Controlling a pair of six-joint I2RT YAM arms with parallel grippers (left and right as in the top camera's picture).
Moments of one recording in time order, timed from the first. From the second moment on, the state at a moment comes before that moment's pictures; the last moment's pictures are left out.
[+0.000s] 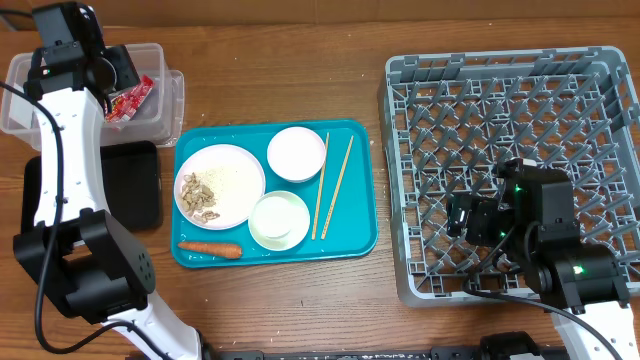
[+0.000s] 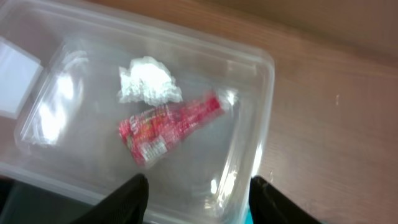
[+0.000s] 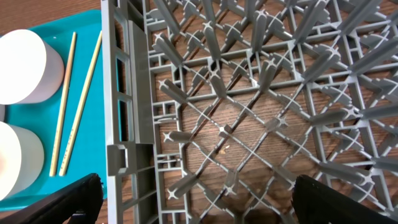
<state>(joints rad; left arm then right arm) 0.27 1.93 1.80 -0.75 -0.03 -0.09 0.12 0.91 0.89 -0.94 -0.06 0.28</state>
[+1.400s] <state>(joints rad) -0.28 1.79 1.32 -1.32 0.15 -0.11 0.13 0.91 0.89 -0.93 -0.04 0.28</state>
